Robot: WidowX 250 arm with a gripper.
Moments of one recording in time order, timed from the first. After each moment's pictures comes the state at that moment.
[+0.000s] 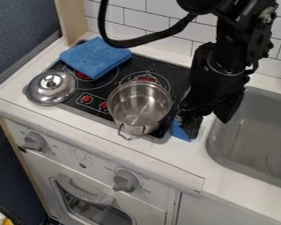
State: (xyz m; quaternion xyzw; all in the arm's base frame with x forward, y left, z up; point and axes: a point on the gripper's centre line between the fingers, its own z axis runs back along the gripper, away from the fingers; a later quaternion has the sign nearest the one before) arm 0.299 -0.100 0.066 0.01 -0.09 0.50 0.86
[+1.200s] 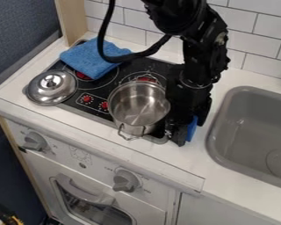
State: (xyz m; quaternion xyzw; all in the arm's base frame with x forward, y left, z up) arm 0.322 -0.066 0.015 -0.01 -0.06 0.62 0.78
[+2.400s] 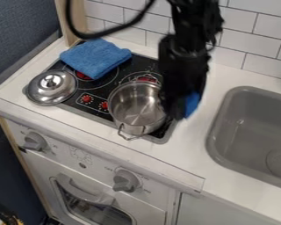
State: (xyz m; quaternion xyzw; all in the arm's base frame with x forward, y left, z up) arm 0.315 -0.055 0.072 -0.05 -0.07 0.62 0.78
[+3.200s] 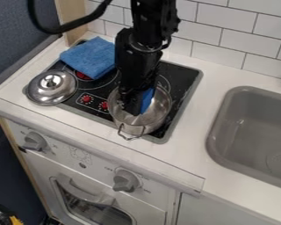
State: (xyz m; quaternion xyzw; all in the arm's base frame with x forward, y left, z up) arm 0.300 0.006 0.060 0.04 -0.09 0.69 0.72
